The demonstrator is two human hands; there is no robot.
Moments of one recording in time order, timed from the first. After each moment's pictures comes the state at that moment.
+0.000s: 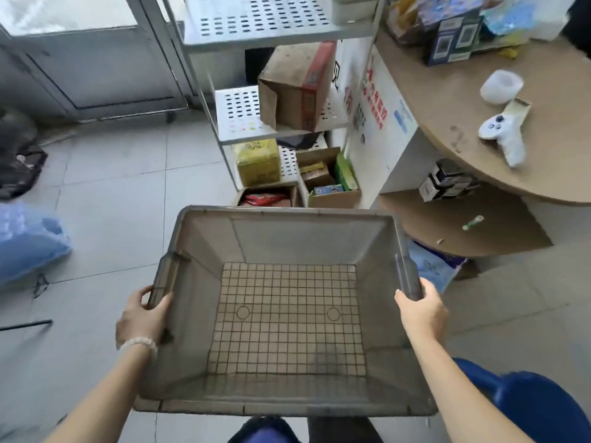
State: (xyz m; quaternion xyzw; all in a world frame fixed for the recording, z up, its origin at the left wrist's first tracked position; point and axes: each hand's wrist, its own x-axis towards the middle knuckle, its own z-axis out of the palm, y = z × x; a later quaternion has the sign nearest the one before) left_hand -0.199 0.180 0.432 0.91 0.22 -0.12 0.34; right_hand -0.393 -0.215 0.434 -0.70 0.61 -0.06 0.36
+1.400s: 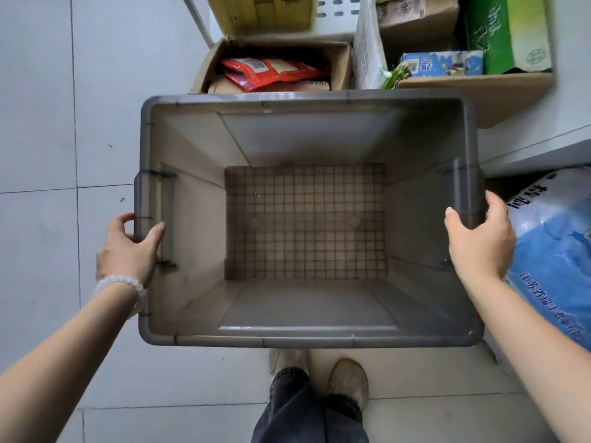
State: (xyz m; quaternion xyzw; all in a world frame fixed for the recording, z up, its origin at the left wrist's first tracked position) left_hand 0.018 0.063 -0.008 0.92 0.26 -0.16 0.24; right_hand -0.114 -0.349 -0.010 -0.81 0.52 -0.02 0.28
